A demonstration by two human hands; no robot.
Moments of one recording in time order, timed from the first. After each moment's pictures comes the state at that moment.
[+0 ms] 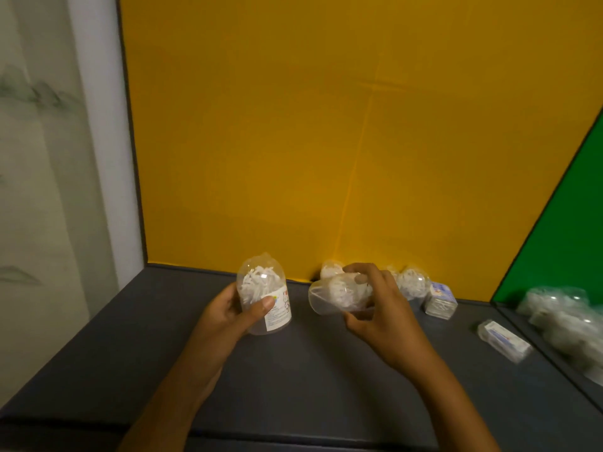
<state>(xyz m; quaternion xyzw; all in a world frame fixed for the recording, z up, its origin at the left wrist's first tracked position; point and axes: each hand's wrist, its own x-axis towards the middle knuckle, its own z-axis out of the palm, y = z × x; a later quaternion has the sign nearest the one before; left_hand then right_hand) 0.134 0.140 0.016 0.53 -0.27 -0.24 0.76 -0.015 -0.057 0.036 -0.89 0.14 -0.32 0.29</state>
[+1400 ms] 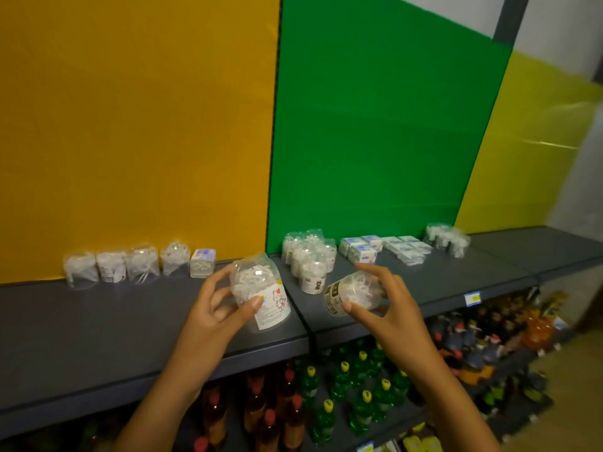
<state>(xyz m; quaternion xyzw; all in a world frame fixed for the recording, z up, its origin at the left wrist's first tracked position) -0.261 -0.075 0.041 0.49 -0.43 -0.26 0.71 -0.488 -0.210 0.048 -0.79 0.33 -0.43 0.28</state>
